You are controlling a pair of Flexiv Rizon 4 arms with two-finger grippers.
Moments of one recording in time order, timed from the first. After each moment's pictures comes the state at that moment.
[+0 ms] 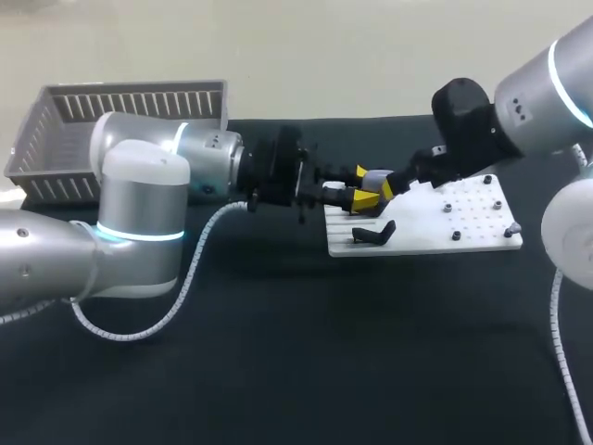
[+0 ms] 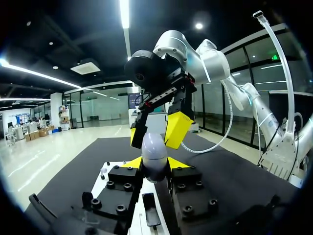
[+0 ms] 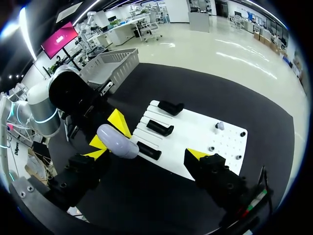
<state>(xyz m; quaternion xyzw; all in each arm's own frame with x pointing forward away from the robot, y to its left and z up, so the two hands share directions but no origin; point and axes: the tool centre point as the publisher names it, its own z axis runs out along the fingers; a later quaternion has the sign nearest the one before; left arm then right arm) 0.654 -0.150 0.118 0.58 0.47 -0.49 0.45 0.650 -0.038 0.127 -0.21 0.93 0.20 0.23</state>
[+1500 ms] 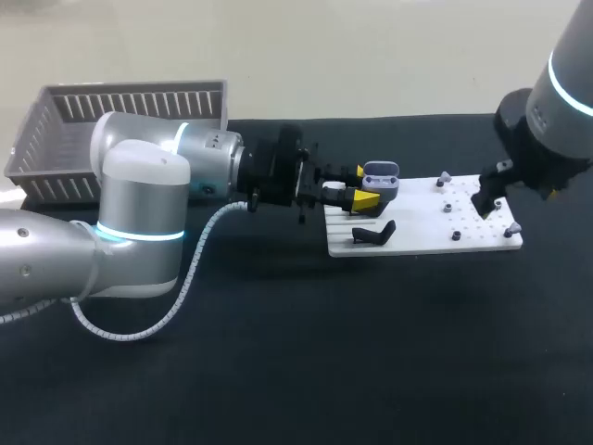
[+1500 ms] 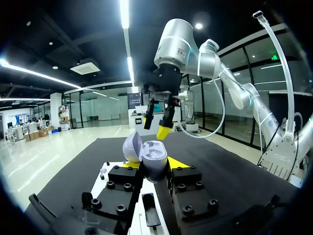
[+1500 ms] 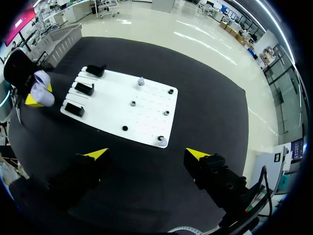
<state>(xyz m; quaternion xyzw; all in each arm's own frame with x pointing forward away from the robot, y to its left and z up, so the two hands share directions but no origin) 0.654 -0.151 0.118 0.58 0.47 -0.49 0.45 0.624 -0.180 0.105 -0.14 0.98 -0.04 0.15</state>
